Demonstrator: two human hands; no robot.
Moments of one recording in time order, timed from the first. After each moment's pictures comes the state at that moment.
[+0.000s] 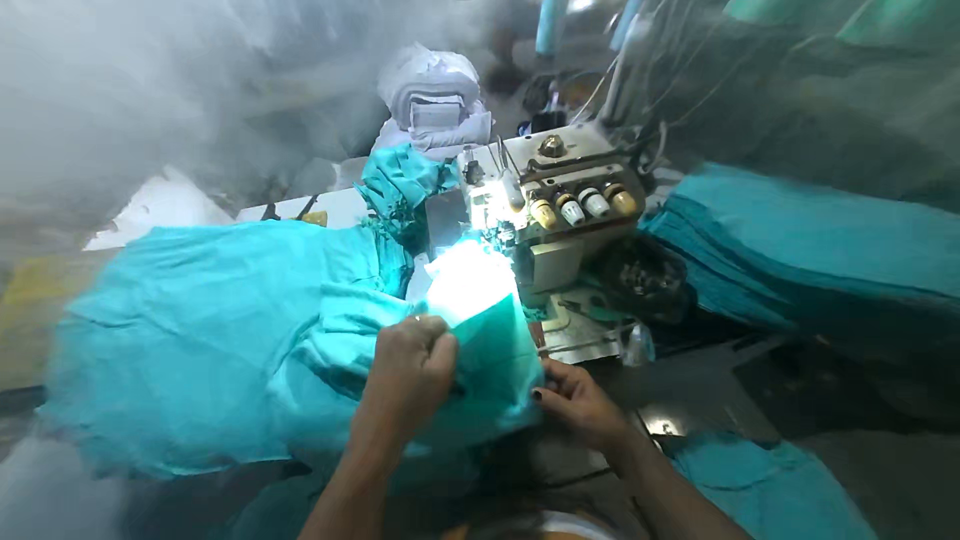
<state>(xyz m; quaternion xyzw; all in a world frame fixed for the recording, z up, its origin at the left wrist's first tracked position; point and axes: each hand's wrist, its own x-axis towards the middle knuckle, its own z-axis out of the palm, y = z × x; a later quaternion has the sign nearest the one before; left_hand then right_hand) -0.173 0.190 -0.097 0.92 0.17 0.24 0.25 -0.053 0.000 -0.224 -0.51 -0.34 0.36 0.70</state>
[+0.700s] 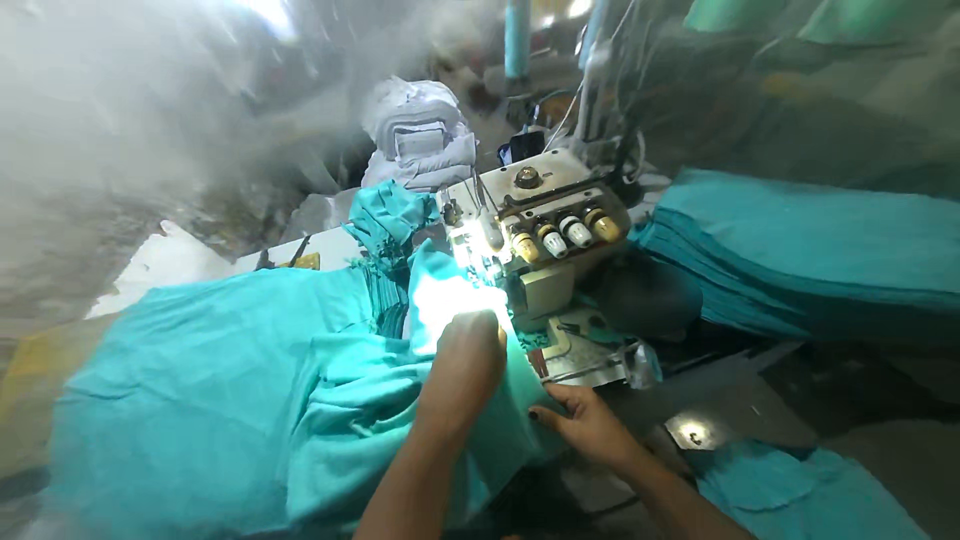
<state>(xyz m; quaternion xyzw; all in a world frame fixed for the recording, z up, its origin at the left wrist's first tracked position) -0.077 0.170 -0.065 0.96 0.21 -0.06 0.18 -0.042 0.007 -0.203 -0.65 -0.31 0.31 0.63</state>
